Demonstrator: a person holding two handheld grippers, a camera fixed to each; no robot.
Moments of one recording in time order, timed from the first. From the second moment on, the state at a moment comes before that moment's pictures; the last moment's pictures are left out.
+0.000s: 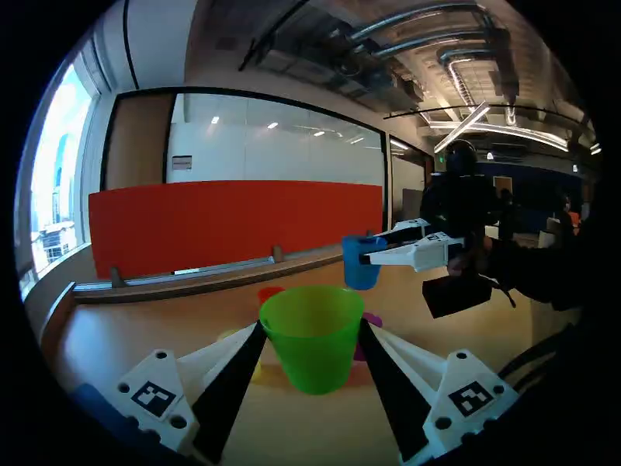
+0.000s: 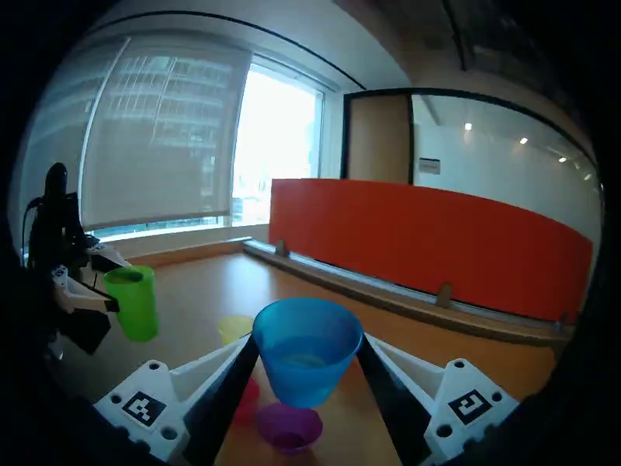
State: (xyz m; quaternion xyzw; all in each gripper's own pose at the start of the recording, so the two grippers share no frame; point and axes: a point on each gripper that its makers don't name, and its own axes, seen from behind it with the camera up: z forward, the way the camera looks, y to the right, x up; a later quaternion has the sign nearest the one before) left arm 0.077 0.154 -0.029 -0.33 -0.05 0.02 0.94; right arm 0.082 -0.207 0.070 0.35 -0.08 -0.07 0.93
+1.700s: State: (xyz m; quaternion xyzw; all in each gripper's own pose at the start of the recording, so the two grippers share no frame) left arm 0.086 0.193 -0.056 -0.42 -0.05 0.04 0.91; right arm 0.130 -0.248 0.000 0.43 0.01 -0.21 0.88
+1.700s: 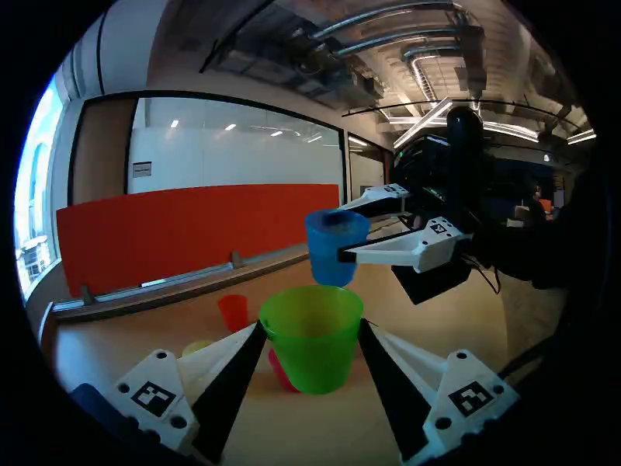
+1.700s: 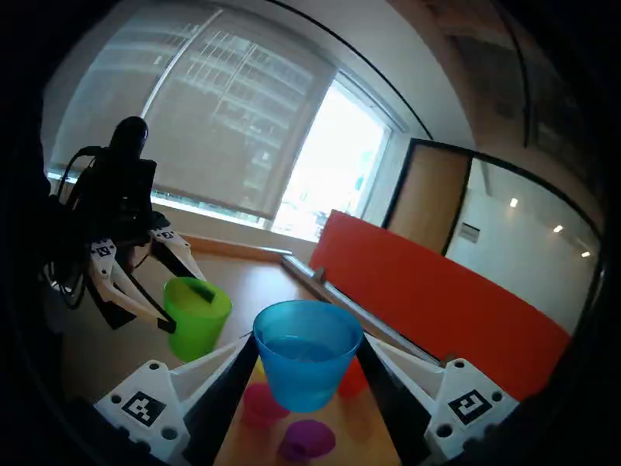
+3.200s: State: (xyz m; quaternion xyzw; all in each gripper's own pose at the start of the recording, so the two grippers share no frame) left arm 0.081 0.211 -0.061 -0.44 -0.06 0.05 0.90; right arm 0.147 -0.285 -0.007 0.44 0.08 -0.40 0.80
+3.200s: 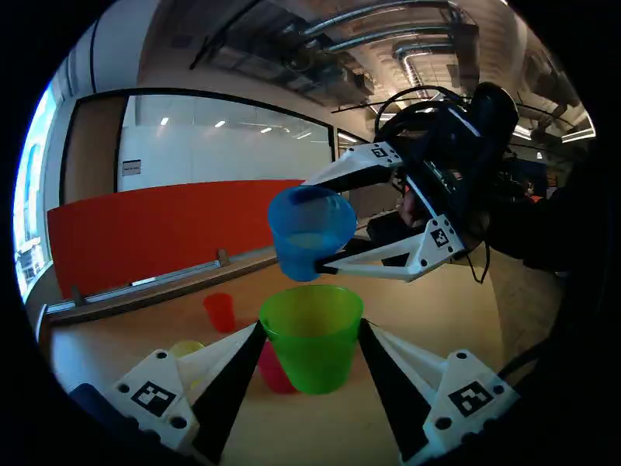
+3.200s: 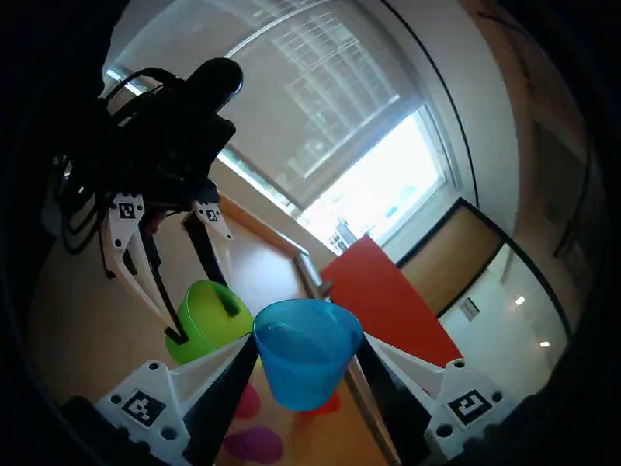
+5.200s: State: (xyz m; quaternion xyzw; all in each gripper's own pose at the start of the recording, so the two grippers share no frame) left arm 0.085 0.212 -0.061 -0.43 -0.05 0.05 0.90; right arm 0.162 -0.306 0.002 0.42 0.15 -0.53 0.72
